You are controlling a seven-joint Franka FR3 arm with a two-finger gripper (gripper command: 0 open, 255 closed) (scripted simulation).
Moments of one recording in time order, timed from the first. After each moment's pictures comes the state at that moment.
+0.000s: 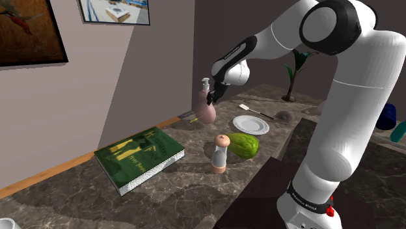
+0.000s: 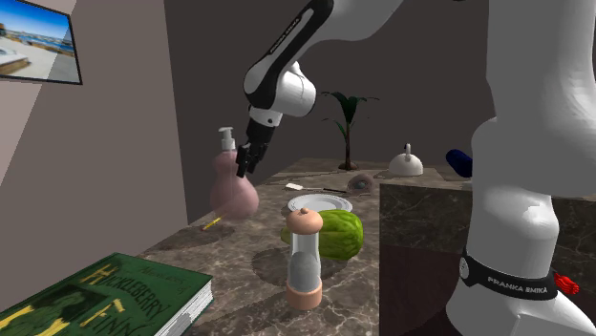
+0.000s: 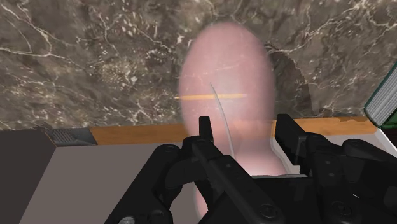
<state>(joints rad) -0.10 0.11 -0.24 -2.24 0.34 2.71 -0.55</state>
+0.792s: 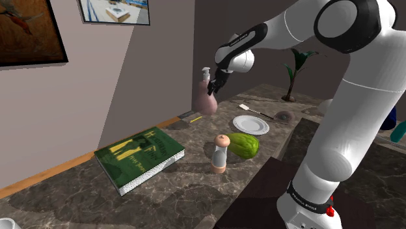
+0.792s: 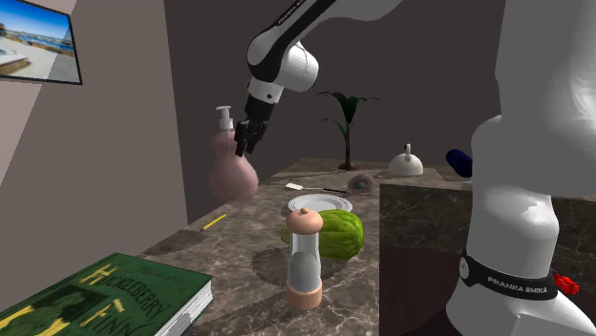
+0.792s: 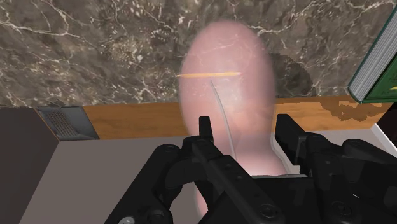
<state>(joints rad) -0.10 0.01 -0.26 -2.18 0.23 2.57 -0.46</state>
